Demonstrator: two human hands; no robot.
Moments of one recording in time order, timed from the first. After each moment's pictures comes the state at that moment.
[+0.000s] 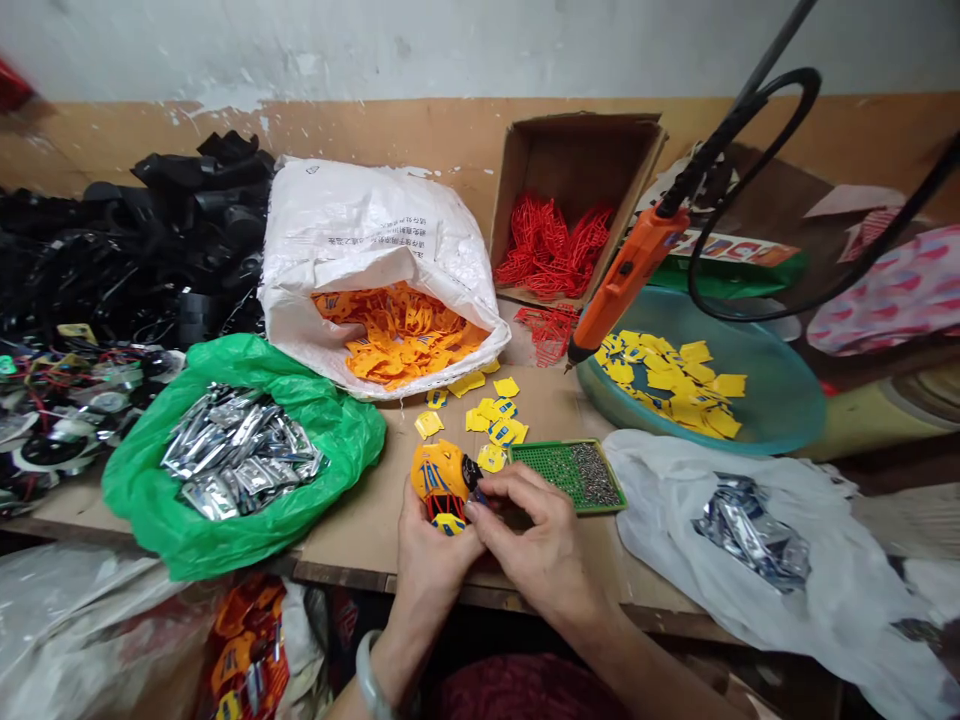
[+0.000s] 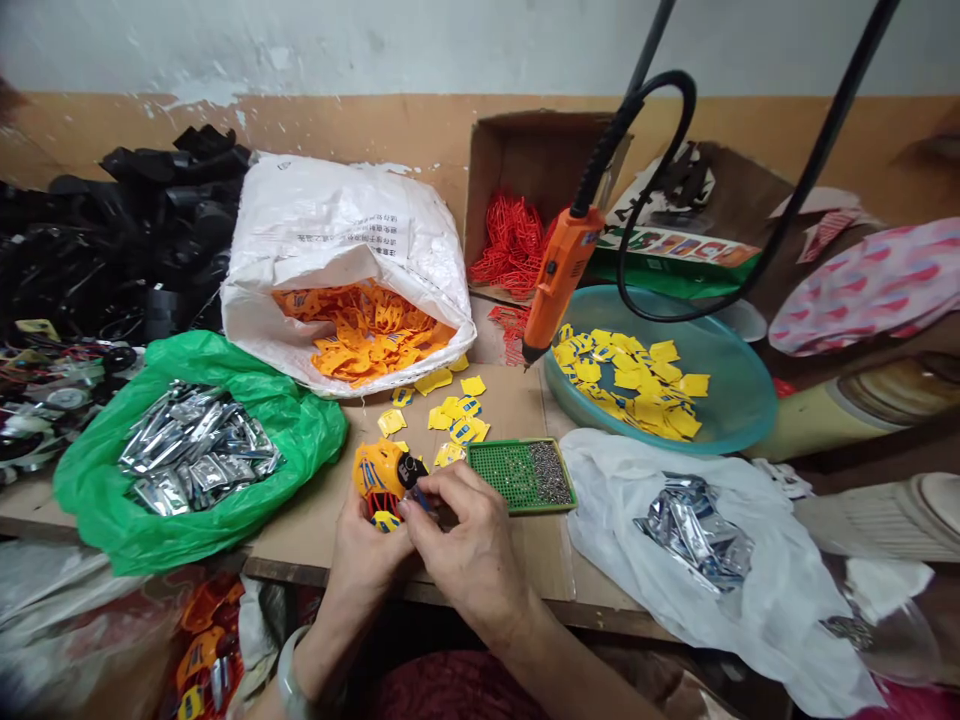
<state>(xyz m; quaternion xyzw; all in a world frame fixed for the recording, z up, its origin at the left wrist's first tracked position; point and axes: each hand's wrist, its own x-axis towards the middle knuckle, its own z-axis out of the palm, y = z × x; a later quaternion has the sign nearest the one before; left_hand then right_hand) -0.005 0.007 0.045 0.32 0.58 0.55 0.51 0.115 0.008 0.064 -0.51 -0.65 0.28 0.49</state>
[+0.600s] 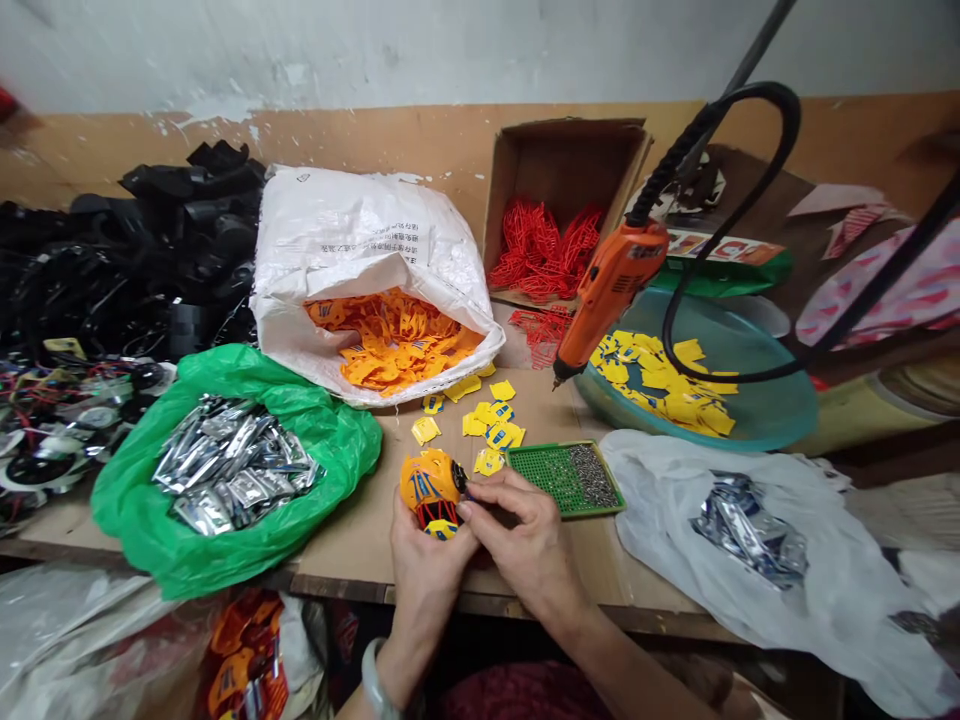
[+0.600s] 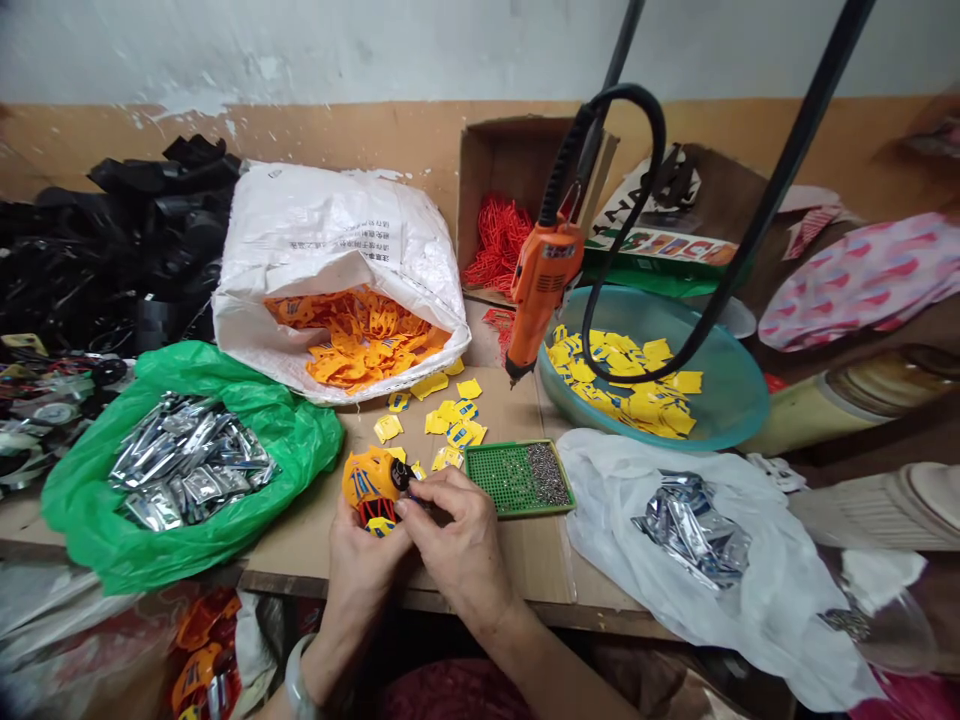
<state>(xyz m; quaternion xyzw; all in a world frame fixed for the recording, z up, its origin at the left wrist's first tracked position) -0.007 0.008 0.032 0.33 0.61 0.56 0.46 0.105 0.014 0.052 -0.50 -0.59 0.34 0.54</state>
